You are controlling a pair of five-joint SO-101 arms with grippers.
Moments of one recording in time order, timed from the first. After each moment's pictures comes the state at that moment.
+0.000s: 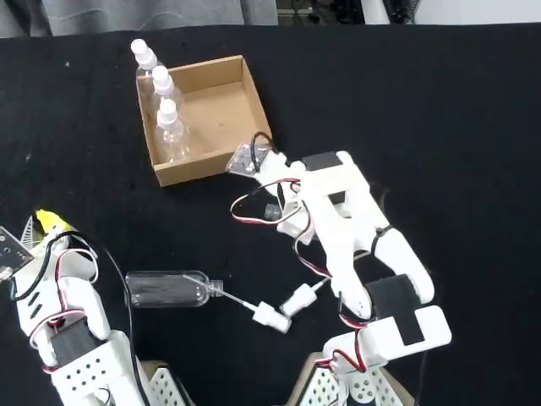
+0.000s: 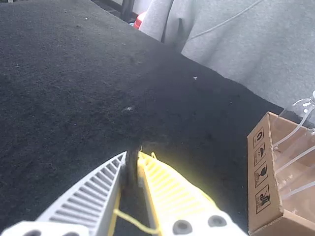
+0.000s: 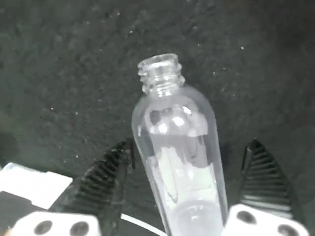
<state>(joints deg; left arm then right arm) -34.9 -104.0 96.1 32.1 14.1 -14.8 1.9 28.7 65.6 46.4</state>
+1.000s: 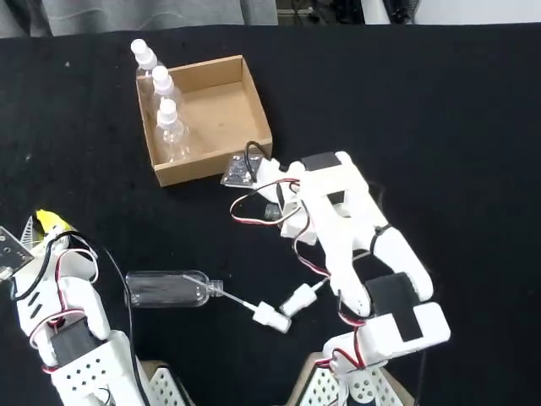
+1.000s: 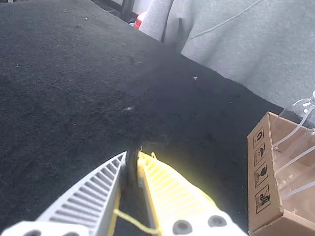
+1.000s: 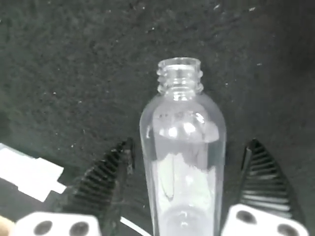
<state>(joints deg) -34.9 -104.0 96.1 32.1 14.1 -14.8 3.6 28.6 65.6 54.7</state>
